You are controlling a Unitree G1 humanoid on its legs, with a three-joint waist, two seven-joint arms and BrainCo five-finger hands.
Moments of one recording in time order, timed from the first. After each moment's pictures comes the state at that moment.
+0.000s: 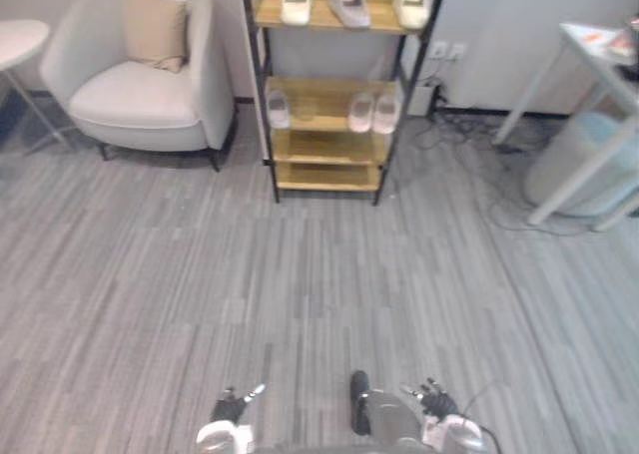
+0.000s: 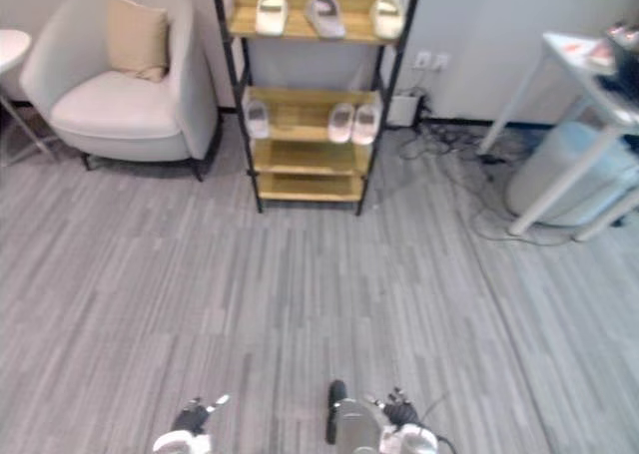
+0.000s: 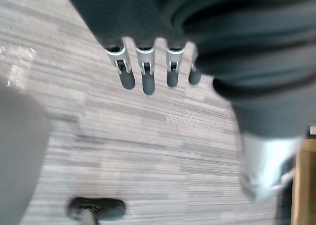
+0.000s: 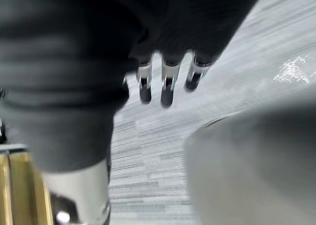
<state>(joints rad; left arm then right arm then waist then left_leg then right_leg) 0.05 -0.02 0.19 0.98 -0.02 -0.03 0.11 0.03 -0.10 -0.11 0.99 0.20 -0.06 0.00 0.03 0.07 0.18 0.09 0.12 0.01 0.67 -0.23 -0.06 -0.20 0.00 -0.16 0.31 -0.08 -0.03</state>
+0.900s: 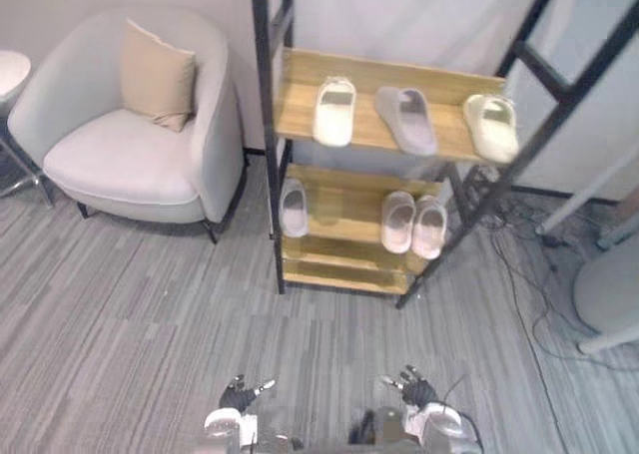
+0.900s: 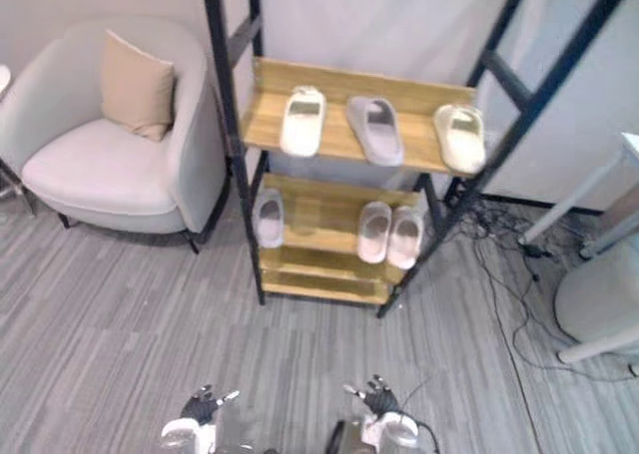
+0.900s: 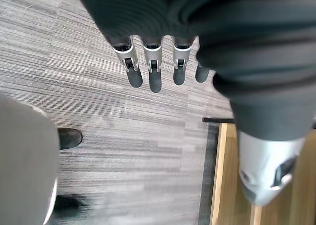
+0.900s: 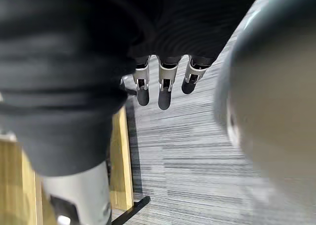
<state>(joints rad) 0.02 0.06 0.06 1.01 -0.02 -0.03 0.11 -0.01 -0.05 -0.08 1.00 0.19 -0.07 0.01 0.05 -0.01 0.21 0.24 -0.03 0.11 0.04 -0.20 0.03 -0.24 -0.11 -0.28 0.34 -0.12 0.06</state>
